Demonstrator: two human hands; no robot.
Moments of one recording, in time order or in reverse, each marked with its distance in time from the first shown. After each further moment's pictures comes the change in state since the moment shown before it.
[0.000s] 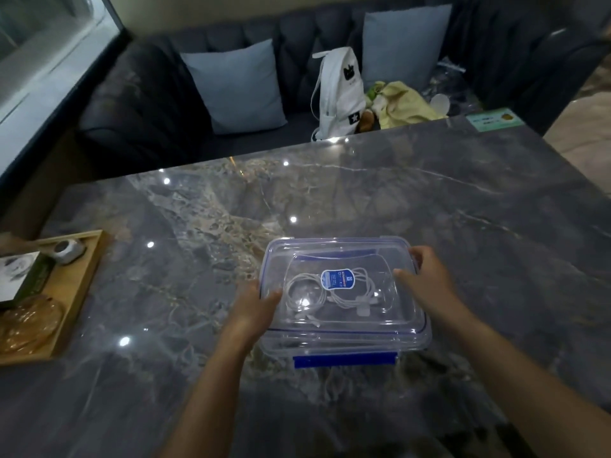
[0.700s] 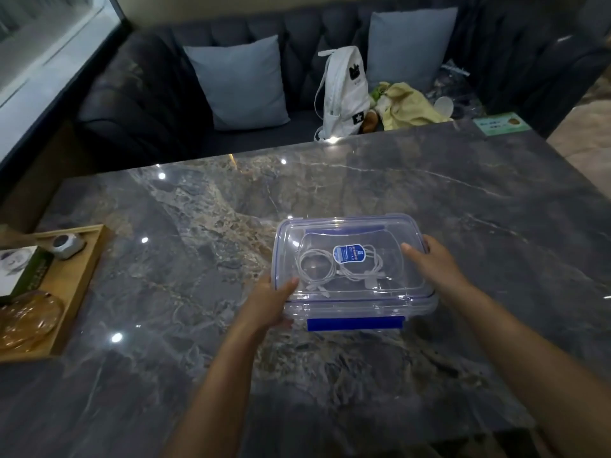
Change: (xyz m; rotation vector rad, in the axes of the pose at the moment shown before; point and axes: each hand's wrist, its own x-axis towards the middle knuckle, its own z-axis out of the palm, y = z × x) left_hand 0.018 -0.004 -0.002 -0.223 -0.169 -0.021; right_hand 0.035 -0.008 0.006 0.152 -0.018 0.053
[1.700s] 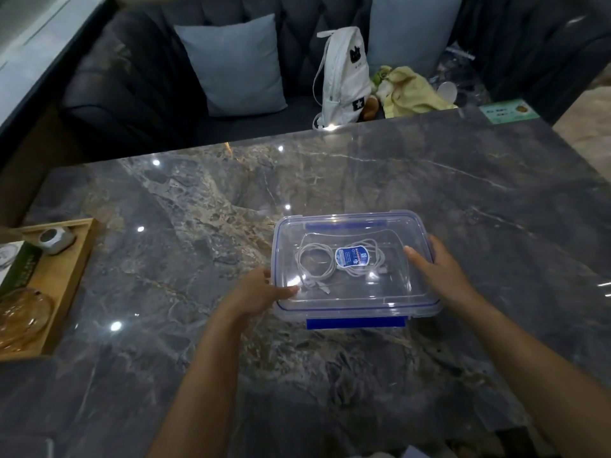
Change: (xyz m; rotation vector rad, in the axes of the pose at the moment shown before) left_hand 0.020 0.010 -0.023 0.255 -0.101 -0.052; right_hand -0.005 0.017 -0.002 -0.006 -0.067 -0.073
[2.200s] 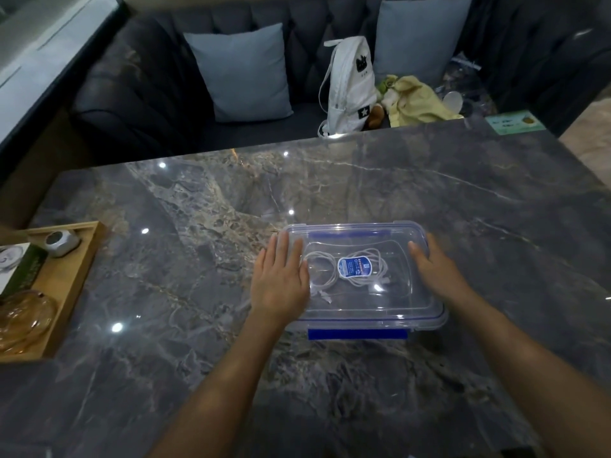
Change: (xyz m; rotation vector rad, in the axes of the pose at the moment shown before) left_hand 0.035 -0.001 0.042 0.851 0.544 0.484; right_hand 0.018 -0.015 0.004 -0.218 -0.031 0.017
